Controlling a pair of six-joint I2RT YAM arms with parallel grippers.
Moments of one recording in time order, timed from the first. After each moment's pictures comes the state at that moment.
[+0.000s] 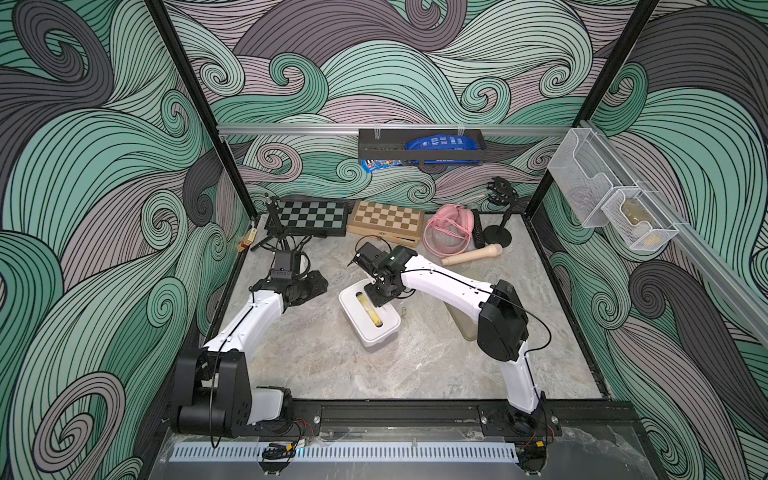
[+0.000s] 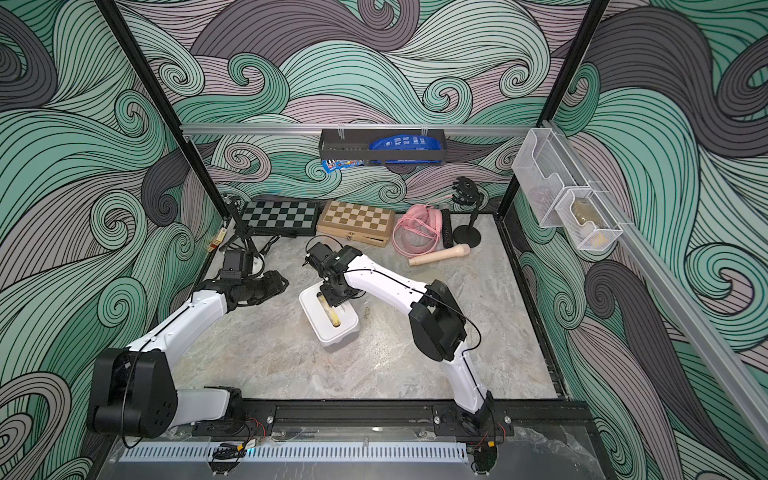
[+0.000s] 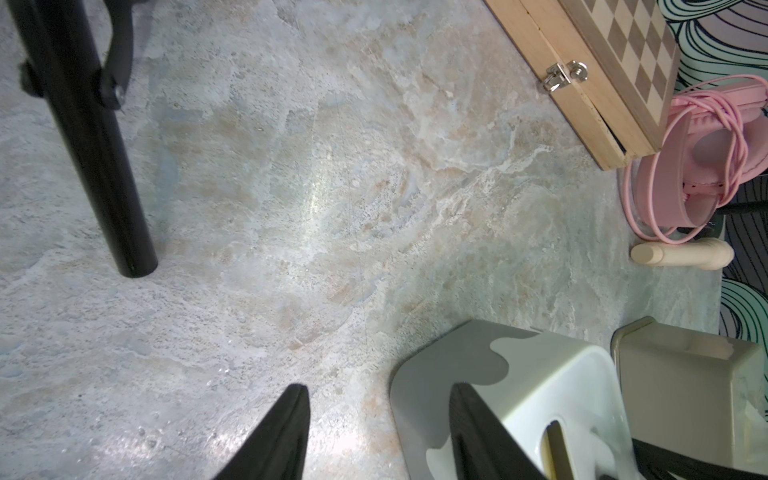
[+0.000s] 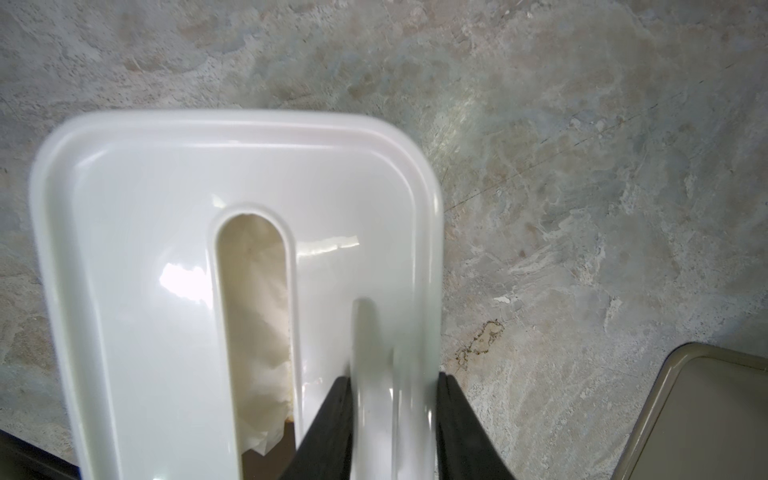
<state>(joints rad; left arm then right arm) -0.07 1.32 0.83 -0.45 0.22 -0.49 0.89 2.11 1.89 -1.13 0.11 0.32</state>
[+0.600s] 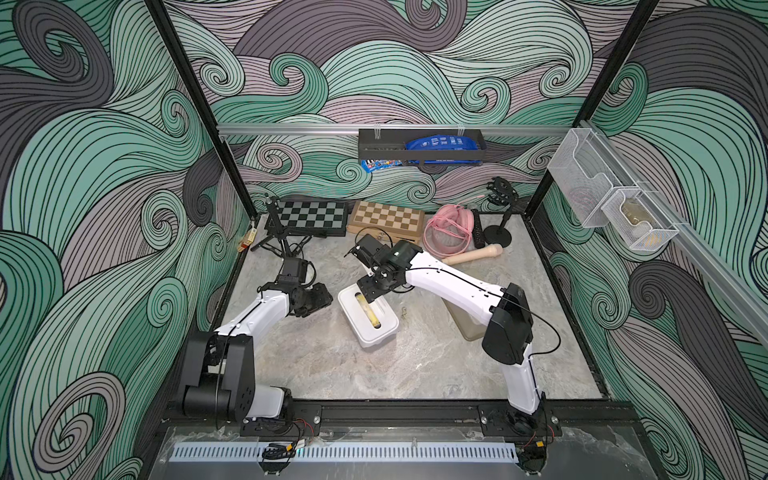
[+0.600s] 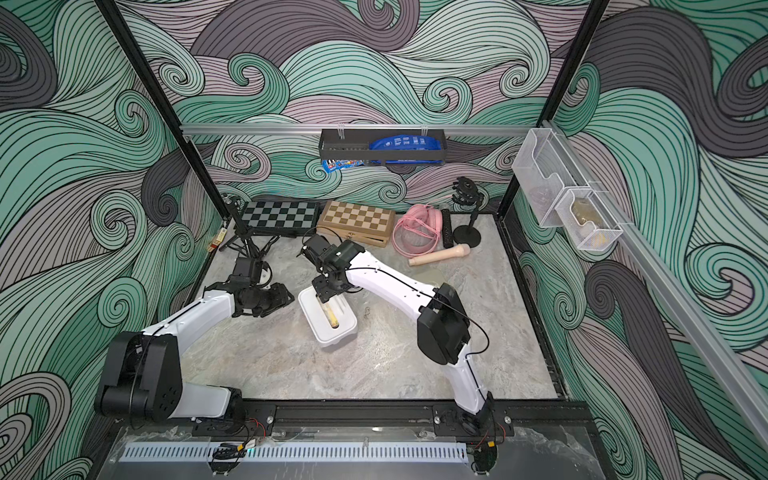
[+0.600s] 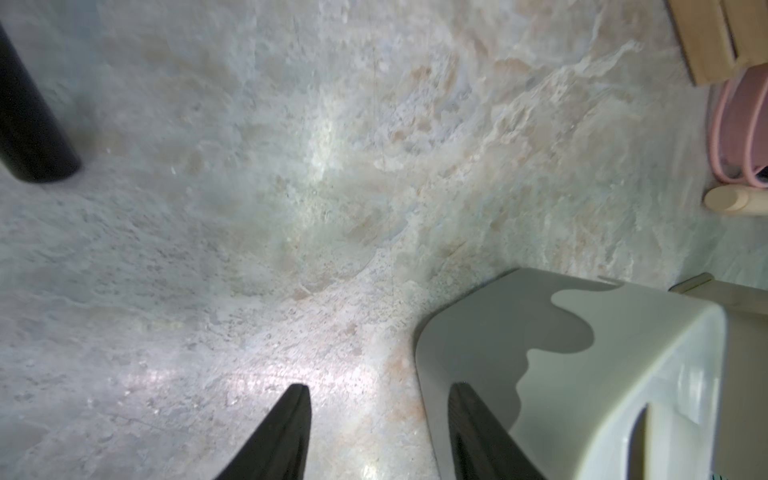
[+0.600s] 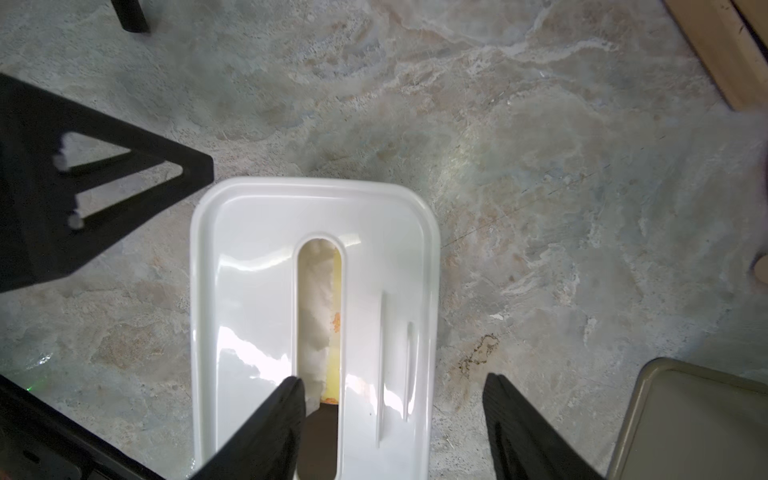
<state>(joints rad) -0.11 1.41 0.77 -0.49 0.26 -0.48 0.89 2.03 1.94 -1.11 0.13 0.31</state>
